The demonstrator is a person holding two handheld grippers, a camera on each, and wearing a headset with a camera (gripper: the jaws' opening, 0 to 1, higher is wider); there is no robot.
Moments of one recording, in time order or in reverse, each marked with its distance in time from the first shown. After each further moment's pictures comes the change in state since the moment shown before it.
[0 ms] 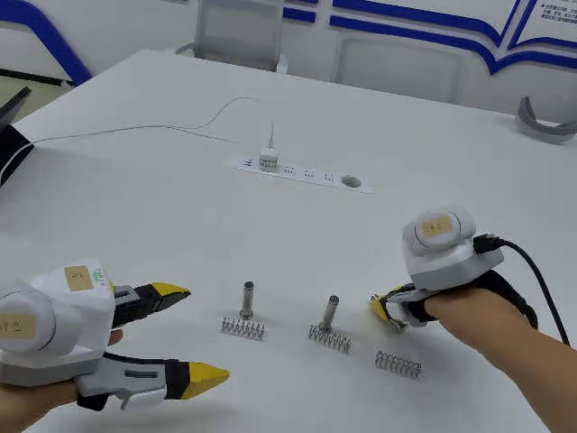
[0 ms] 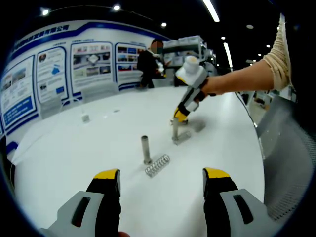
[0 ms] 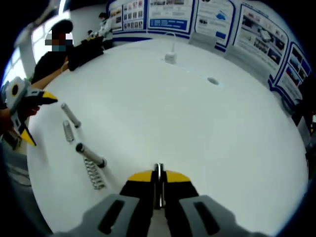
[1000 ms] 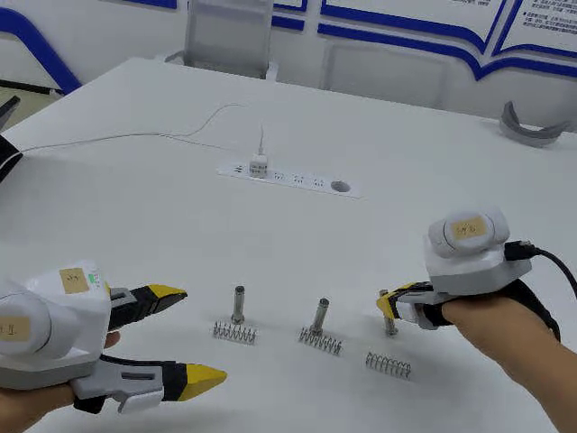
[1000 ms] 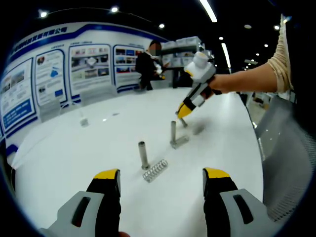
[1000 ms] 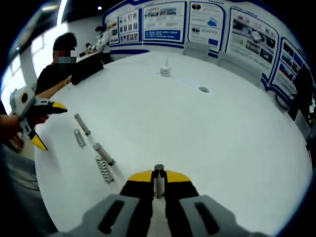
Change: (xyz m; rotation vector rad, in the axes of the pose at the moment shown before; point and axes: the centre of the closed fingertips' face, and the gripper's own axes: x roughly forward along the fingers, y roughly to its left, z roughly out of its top) left arm 0.002 -0.005 0.009 0.017 -0.012 -0.010; right arm -0.037 -0.001 0.000 0.054 -0.103 -0.004
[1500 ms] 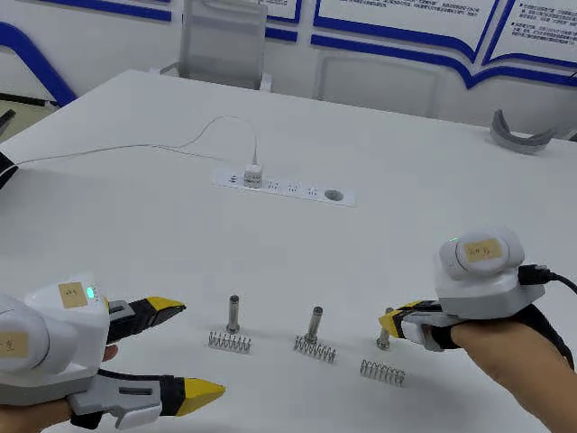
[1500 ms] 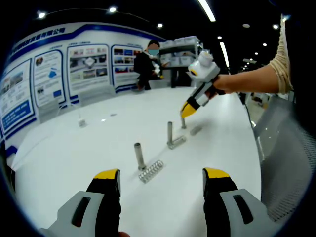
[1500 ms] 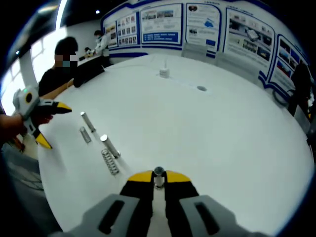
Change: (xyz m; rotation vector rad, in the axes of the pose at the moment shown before) left arm 0.002 -0.006 0.002 0.007 0.004 -0.010; right arm -0.015 0.004 -0.011 0.026 -0.020 0.007
